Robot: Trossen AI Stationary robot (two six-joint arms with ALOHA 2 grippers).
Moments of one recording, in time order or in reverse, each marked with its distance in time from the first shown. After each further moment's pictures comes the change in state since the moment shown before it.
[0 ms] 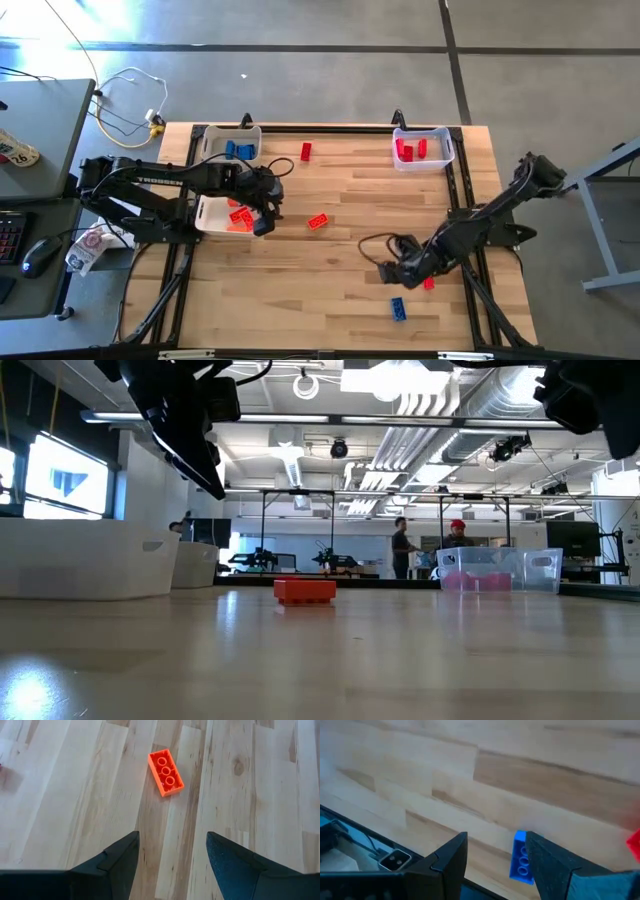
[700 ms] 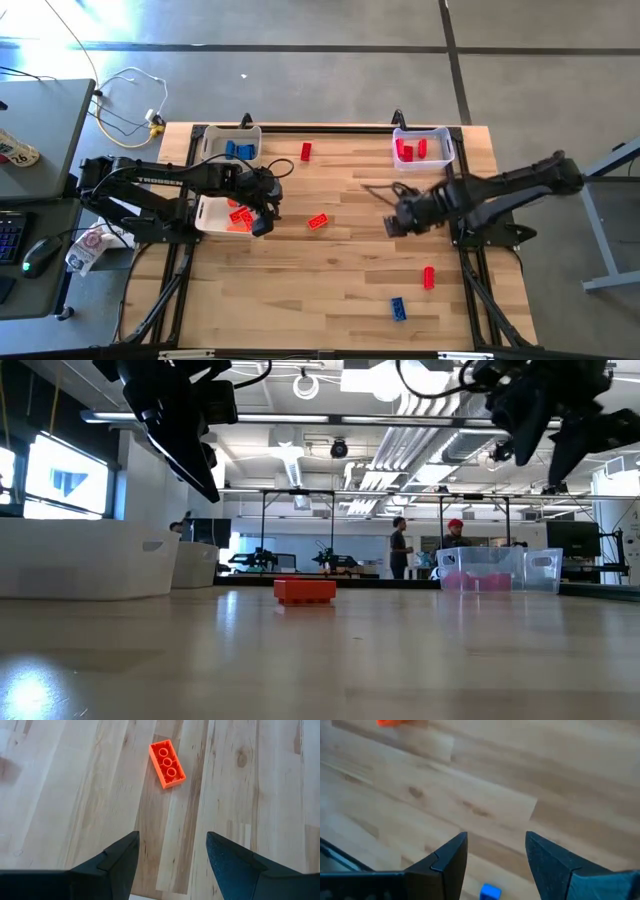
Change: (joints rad) left arm 0.000 0.000 0.000 -0.032 0.000 0.000; right arm -0.418 -0.229 0.000 -0.275 -0.063 -0.476
